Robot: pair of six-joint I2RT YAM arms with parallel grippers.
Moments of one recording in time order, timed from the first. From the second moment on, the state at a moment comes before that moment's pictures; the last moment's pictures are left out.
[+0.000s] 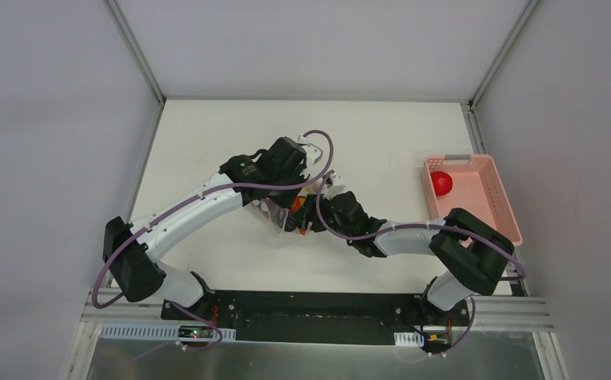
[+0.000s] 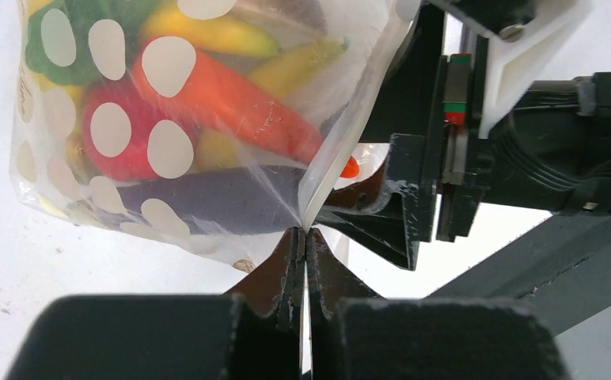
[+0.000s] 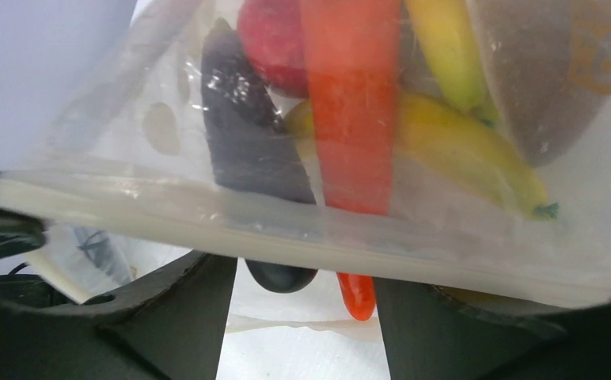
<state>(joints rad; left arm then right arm) -0.84 1.42 1.33 -0.85 -0.10 -0.14 0.95 1.57 0.61 0.58 0.04 0.77</state>
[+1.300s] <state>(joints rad) -0.84 1.42 1.33 -0.84 -0.09 -0.14 0.96 1.67 0.64 0.52 0.12 0.76</state>
